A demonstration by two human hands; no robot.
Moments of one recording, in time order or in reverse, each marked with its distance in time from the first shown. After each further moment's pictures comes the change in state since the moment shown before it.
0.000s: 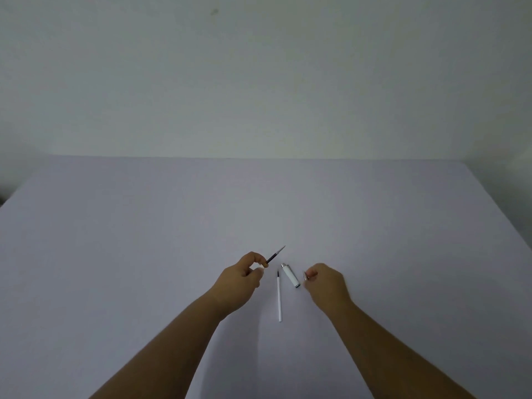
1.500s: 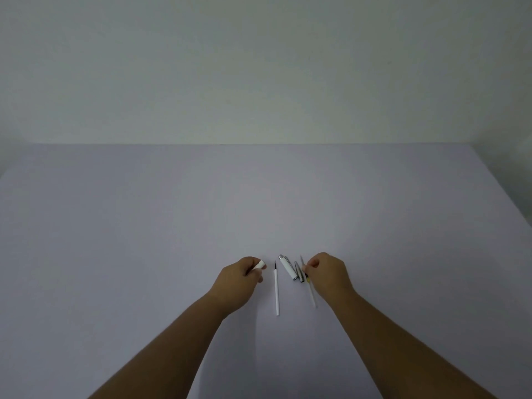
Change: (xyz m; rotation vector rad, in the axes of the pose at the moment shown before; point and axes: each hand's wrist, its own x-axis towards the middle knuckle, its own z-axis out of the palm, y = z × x) left_hand 0.018 -0.023 0.017 0.014 0.025 -0.088; right_hand 0.020 0.007 0.003 -0.010 -0.005 0.046
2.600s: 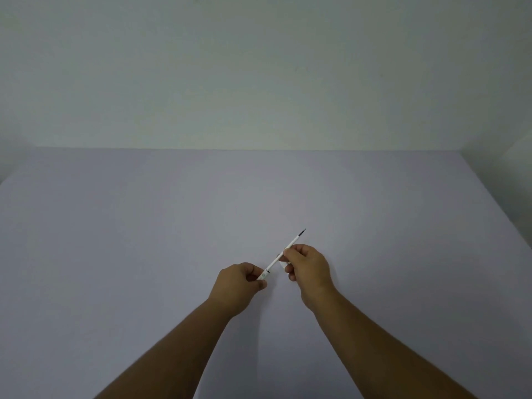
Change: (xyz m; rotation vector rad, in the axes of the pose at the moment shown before) left_hand -0.007 0.000 0.005 0.106 0.111 -0.014; right_hand -0.042 -0.052 0.004 0.745 -0.031 0.067
